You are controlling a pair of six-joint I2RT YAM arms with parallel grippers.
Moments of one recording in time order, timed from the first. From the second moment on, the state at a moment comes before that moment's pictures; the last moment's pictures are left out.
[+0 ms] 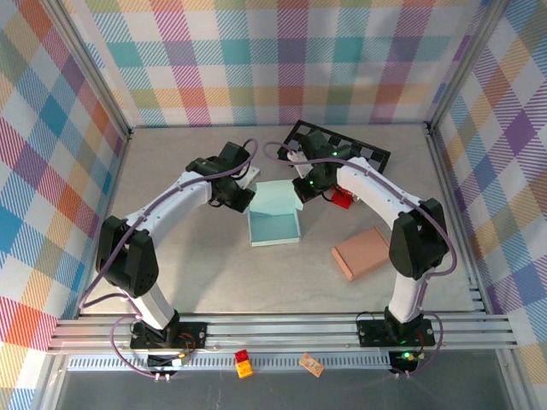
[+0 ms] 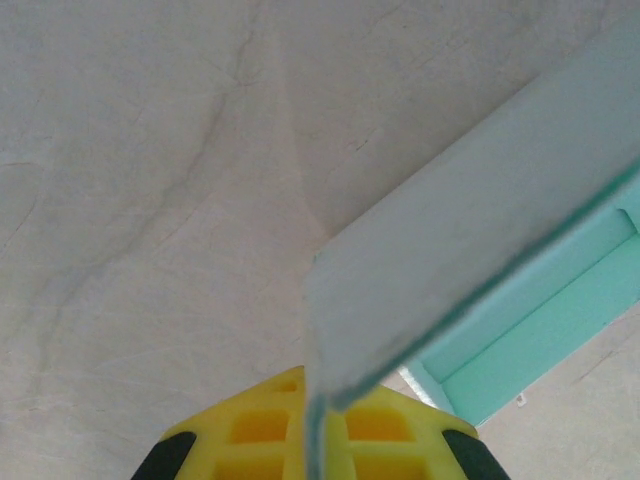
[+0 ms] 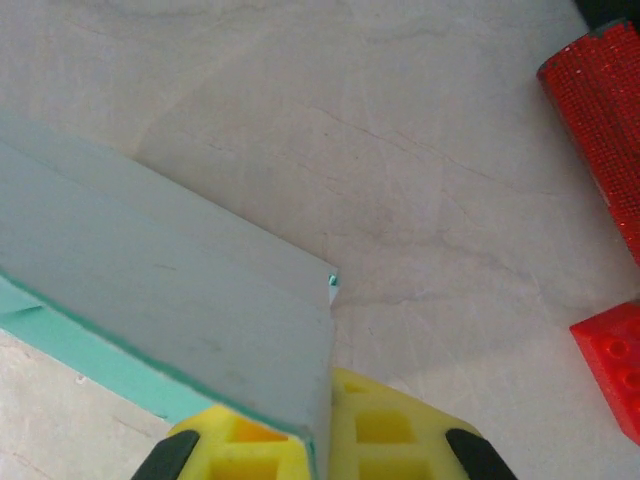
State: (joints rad) left arm -0.50 1.68 1.42 -0.92 0.00 0.02; right arm 0.57 1.83 1.61 -0.92 -0.10 -0.01
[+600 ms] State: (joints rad) left arm -0.50 1.77 1.49 -0.80 -0.13 -0.33; right arm 0.66 1.90 1.69 -0.87 0.10 0.33
